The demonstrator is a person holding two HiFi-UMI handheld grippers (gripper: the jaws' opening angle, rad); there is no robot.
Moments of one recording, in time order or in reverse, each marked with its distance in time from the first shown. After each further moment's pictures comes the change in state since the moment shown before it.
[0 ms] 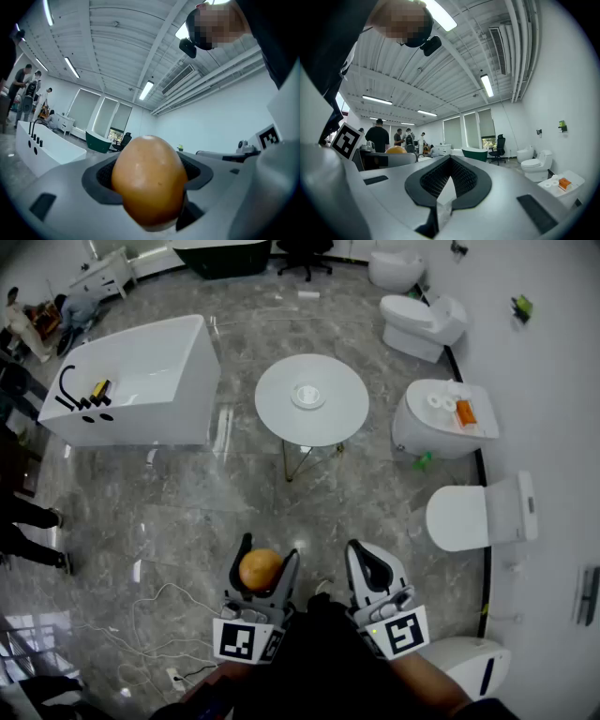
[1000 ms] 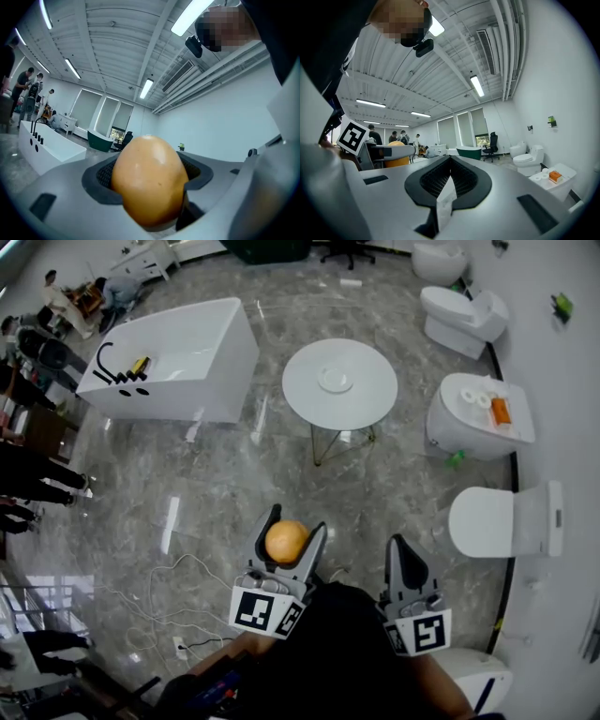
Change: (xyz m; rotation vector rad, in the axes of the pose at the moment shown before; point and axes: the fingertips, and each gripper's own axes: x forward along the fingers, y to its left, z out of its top) left arm 0.029 -0.064 -0.039 -0.015 0.043 0.042; right arm -0.068 -0.082 -0.016 0.065 -0.007 -0.053
